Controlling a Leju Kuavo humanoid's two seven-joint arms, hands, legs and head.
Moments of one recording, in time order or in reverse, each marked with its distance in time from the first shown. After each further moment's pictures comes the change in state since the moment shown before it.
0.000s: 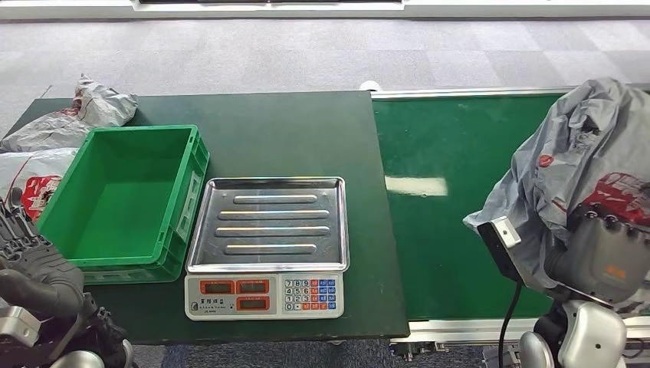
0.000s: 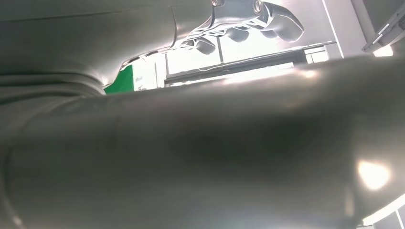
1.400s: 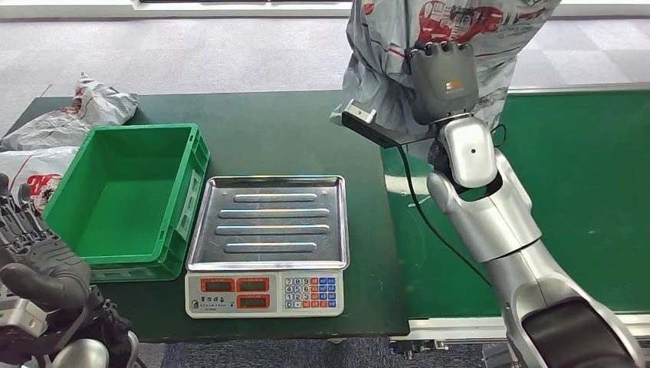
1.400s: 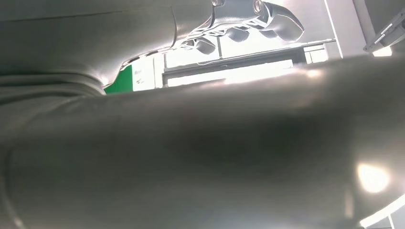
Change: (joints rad) left arm -0.041 0.062 -0.031 0.077 0.096 0.058 -0.053; right arm -0.937 -0.002 0.616 0.739 -0.150 0.041 -0.157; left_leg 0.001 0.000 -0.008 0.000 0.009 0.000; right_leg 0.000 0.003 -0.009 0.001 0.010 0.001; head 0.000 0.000
